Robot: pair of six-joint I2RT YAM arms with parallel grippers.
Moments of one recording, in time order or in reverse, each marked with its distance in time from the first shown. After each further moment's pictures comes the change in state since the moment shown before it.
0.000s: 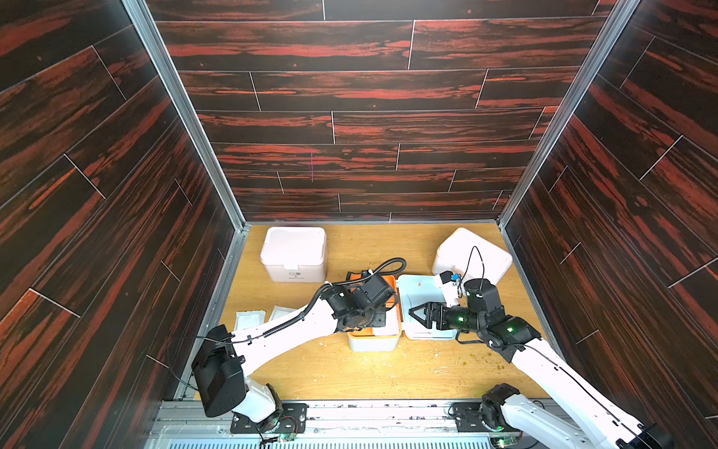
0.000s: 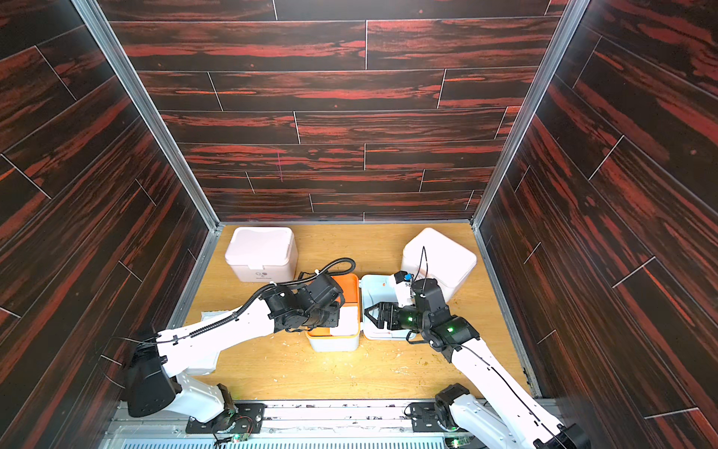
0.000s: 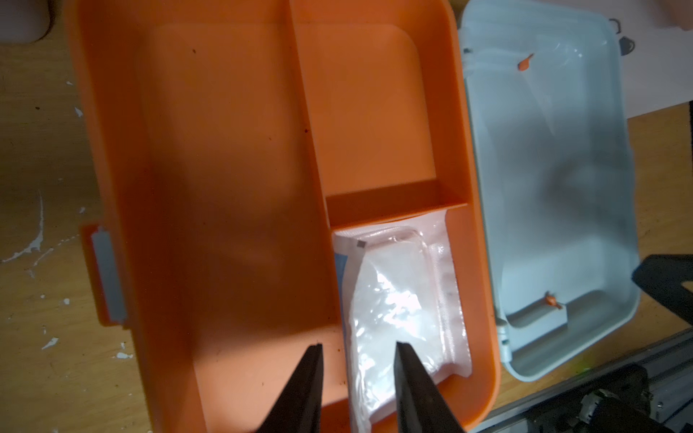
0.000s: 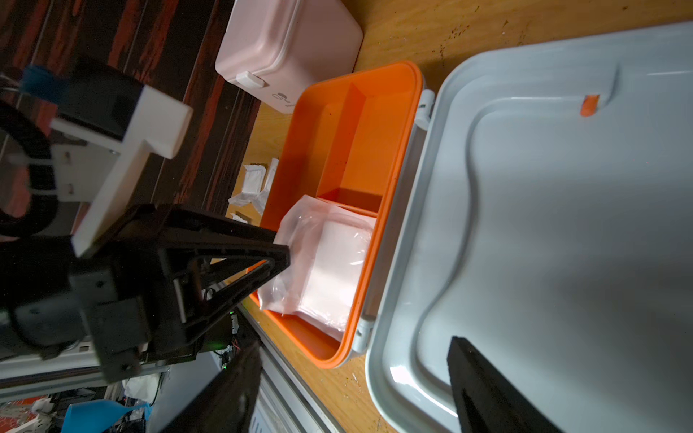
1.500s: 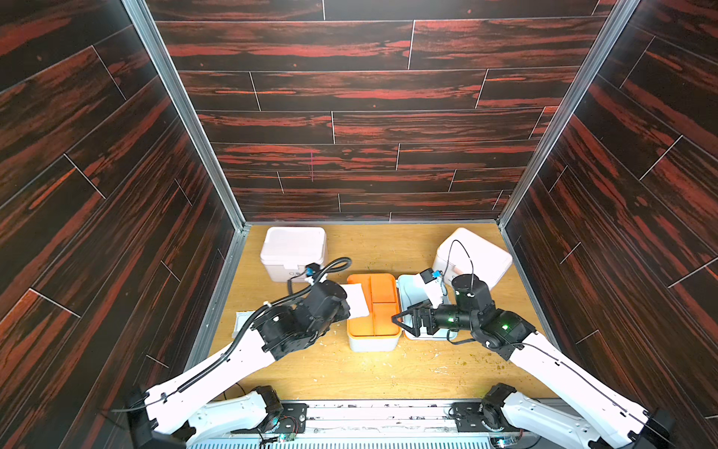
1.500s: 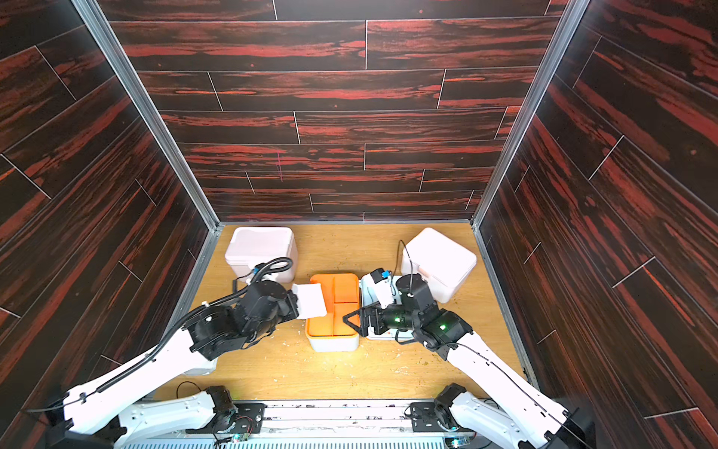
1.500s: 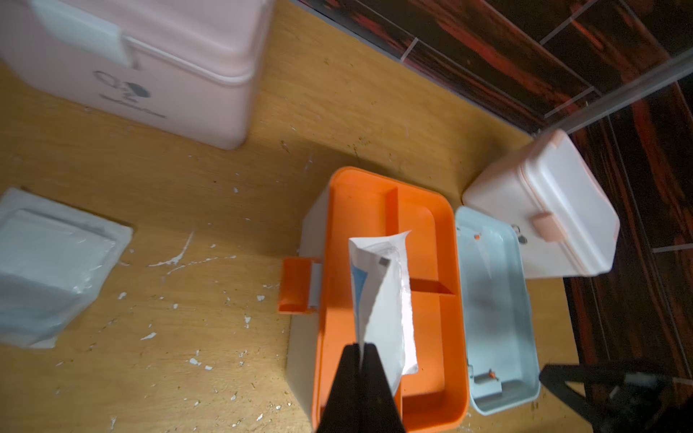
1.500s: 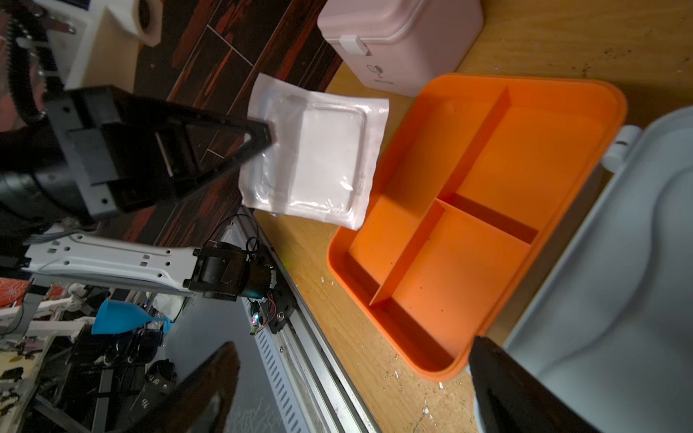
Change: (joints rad) left arm 0.067 -0.509 -0.232 0.043 -0.274 -0.187; right arm 0.221 0.065 0.139 0.010 -0.021 -0.095
